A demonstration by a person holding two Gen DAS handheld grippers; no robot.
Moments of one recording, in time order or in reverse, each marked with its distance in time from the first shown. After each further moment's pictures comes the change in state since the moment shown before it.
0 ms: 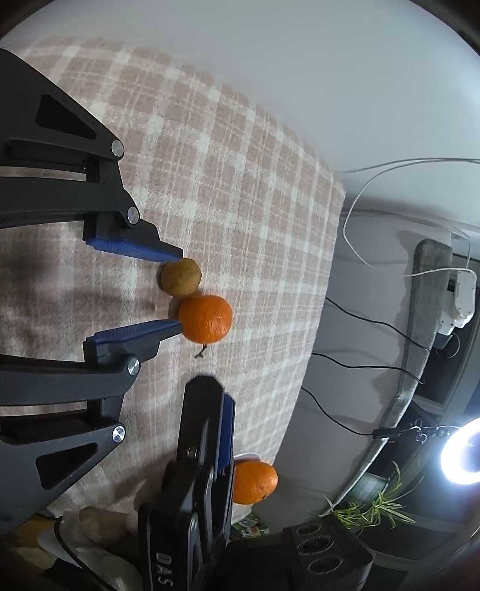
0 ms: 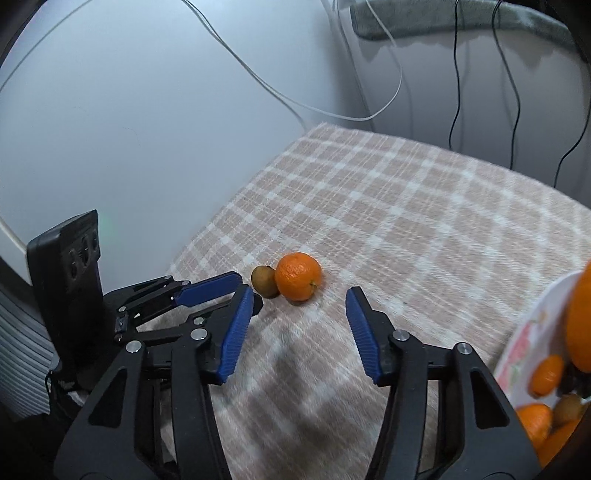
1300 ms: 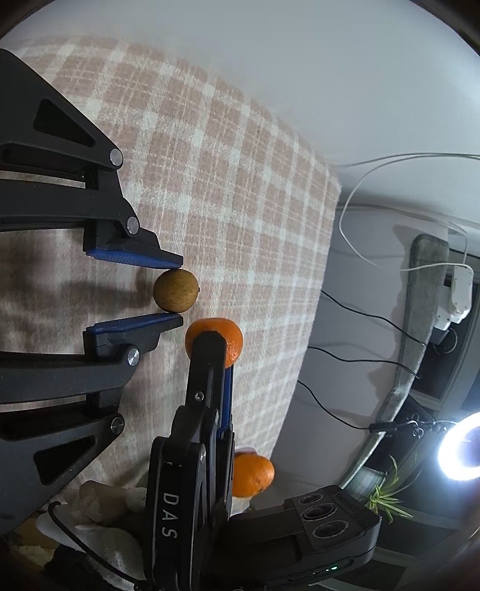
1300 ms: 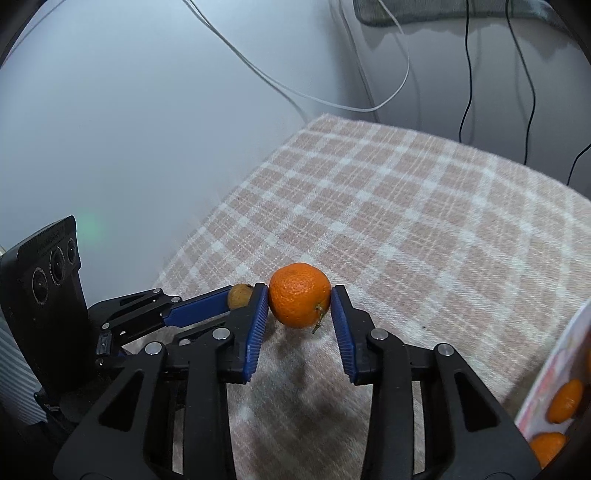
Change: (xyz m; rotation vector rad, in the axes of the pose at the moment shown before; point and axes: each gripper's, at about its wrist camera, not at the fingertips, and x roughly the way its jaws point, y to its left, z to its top) left arm -0.008 0.000 0.003 0.001 -0.022 -0.030; right arm 0.022 0.004 0.008 0.001 0.008 -0.001
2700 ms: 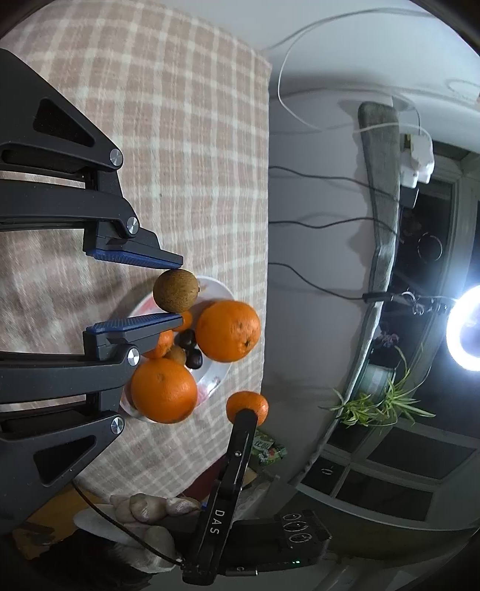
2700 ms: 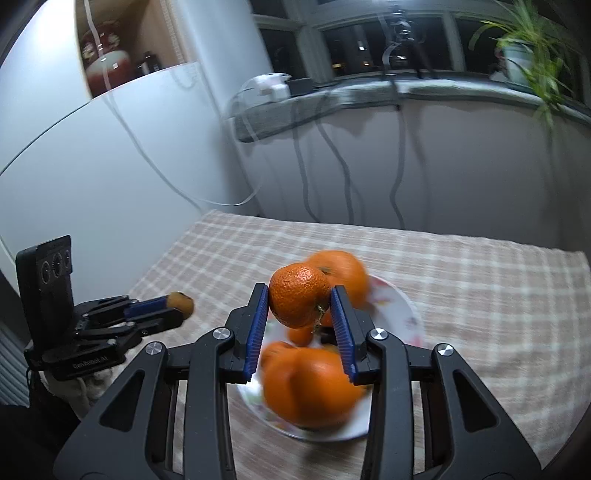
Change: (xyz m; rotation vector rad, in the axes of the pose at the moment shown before) left arm -0.006 -0.139 0.018 0.187 -0.054 -0.227; right arm -0.217 -0.104 -0.067 0.102 -0.323 -0.276
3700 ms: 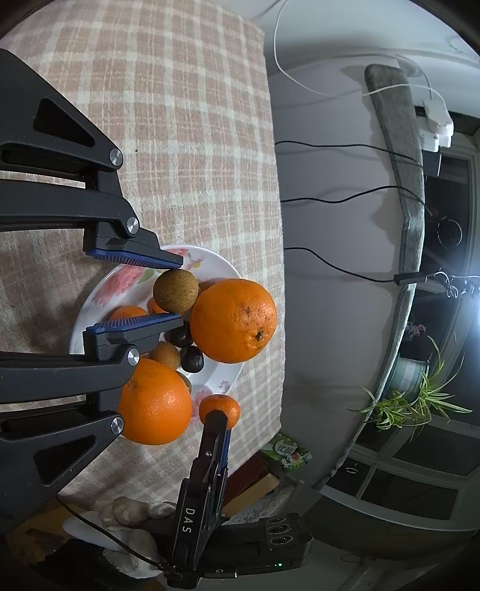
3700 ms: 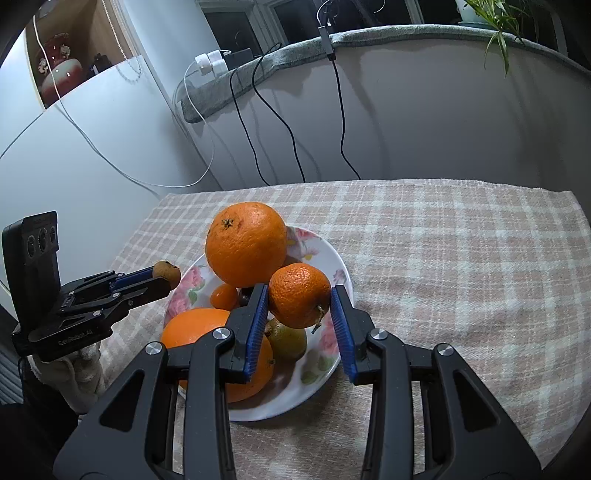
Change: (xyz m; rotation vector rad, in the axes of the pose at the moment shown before) left arm 0.058 -0.019 0.010 0.050 0.085 0.002; right arm 0.022 -0.062 -0.028 0.105 0.093 -0.043
